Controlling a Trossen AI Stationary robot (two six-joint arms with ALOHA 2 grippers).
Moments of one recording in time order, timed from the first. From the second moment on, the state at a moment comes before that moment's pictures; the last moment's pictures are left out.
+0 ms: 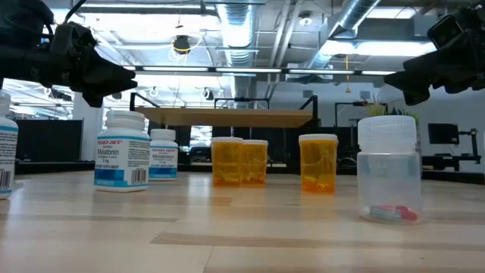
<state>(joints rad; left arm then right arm) 0.28 0.07 0.01 0.03 0.01 -0.18 0.16 0.11 0.00 0.04 0.10 0.11</state>
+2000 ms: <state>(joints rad) 0.28 0.07 0.01 0.12 0.04 -0.24 0.04 0.75 0.80 -0.84 0.23 0.33</state>
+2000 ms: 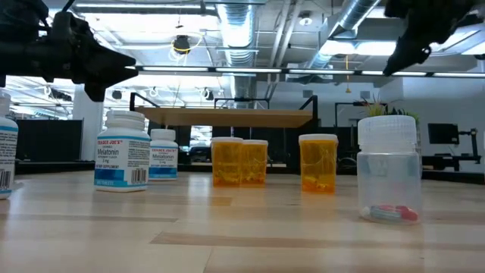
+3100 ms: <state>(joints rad) 0.28 0.07 0.02 0.11 0.06 -0.20 0.10 1.09 0.80 -0.71 0.00 0.08</state>
